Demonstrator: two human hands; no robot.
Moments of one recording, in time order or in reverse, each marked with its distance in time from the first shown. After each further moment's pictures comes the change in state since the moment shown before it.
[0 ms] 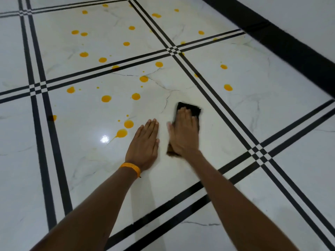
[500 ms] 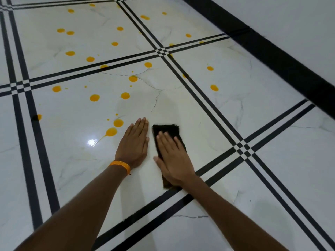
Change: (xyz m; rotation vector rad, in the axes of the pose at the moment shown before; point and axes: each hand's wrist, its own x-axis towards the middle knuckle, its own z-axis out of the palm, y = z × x) left_hand -0.001 -0.003 -0.001 -0.013 -0.004 0.014; right_hand -0.089 0.017 -0.005 -0.042 -0.145 -0.345
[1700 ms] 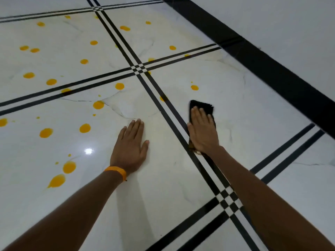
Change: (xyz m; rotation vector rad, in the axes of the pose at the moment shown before) left_hand 0.164 0.052 0.031 0.011 0.023 -0.095; right_hand 0.159 0.270 -0.054 -0.067 0.098 0.277
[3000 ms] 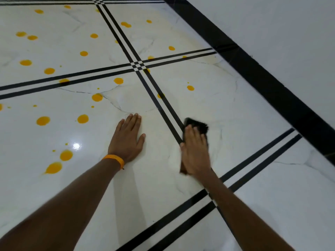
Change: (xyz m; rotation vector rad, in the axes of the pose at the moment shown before) left_hand 0.001 0.001 -0.005 0.015 -0.039 -0.008; right_hand -0.092 -0.027 0.001 -0.005 0.057 0.048
